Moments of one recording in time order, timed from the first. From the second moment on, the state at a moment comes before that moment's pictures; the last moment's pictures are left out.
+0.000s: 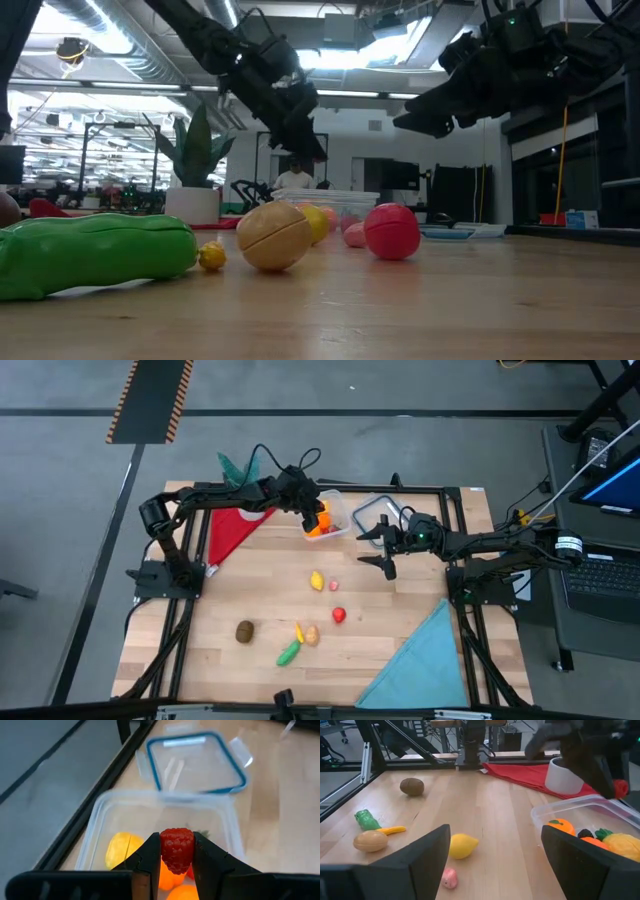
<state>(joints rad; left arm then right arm) 0.53 1.74 1.16 -0.08 0.13 0.09 -0.32 1.21 0.38 0.59 -0.34 -0.06</state>
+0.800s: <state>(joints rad) 0.56 1.85 1.16 -0.20 0.01 0.17 -0.32 1.21 0.38 0.55 -0.34 -0.06</state>
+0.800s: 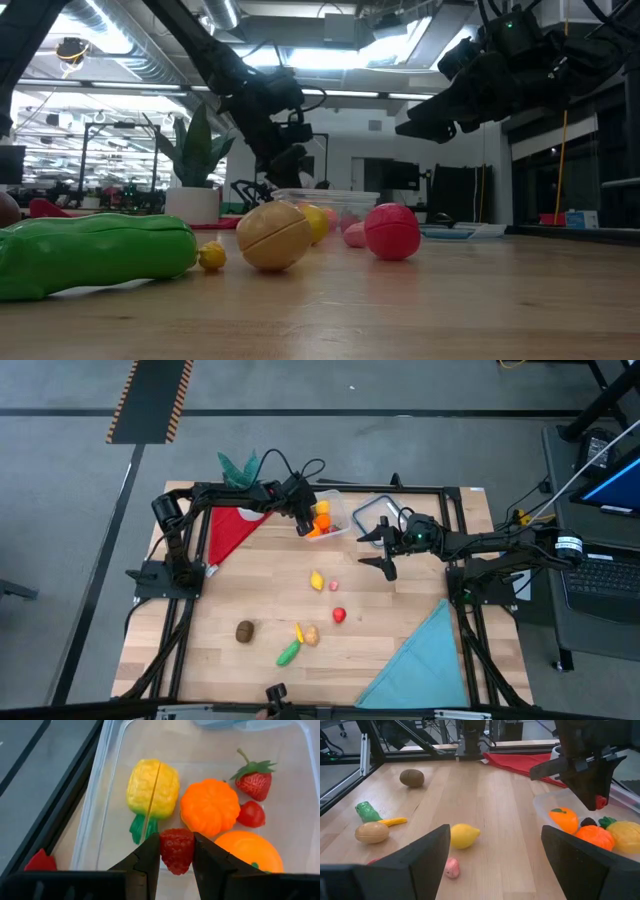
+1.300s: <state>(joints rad) 0.53 1.83 1.16 -0.19 -0.08 0.19 -0.32 1.21 0.38 0.54 -0.34 -0.05</state>
